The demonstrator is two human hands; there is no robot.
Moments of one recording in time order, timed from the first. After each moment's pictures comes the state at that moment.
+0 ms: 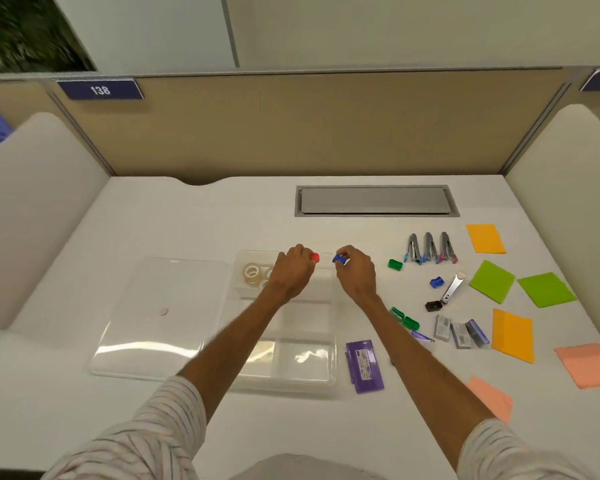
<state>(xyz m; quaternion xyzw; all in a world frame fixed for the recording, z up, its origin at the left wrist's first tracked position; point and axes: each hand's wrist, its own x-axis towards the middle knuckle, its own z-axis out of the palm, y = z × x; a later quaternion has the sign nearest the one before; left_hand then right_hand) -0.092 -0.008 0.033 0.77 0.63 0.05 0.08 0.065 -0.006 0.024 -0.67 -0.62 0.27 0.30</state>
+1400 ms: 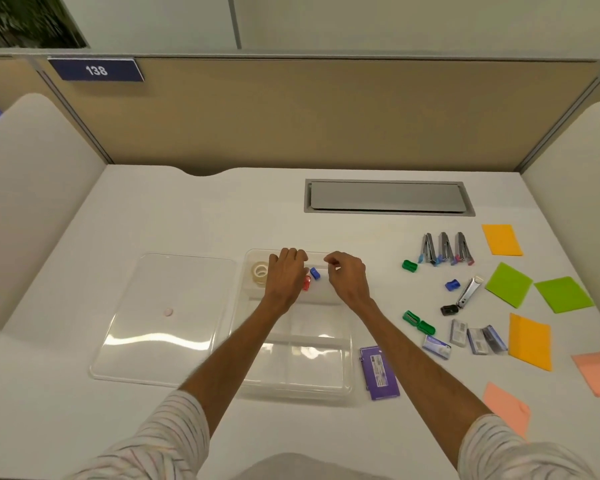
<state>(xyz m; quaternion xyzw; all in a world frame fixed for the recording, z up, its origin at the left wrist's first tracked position) -0.135 -0.004 0.006 0.74 0.67 0.07 0.05 0.017 0.003 0.009 -0.63 -0.67 0.26 0.29</state>
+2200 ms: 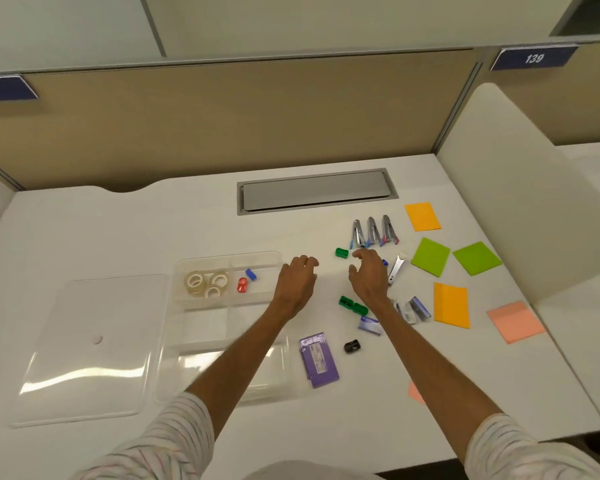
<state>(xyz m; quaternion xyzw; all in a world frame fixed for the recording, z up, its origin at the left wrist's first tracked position) 0.015 -0.016 -0.002 0.81 0.57 0.08 0.12 0.188 -0.026 0.005 -0.76 -0.56 0.21 0.26</state>
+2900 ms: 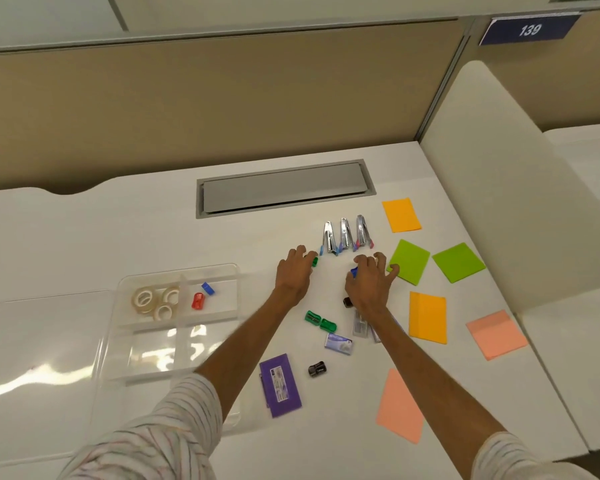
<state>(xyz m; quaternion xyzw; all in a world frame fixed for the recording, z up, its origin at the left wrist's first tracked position) 0.107 0.050 -0.028 0.81 0.57 0.00 0.16 0.269 0.004 -0.038 -0.82 -0.57 0.09 0.06</state>
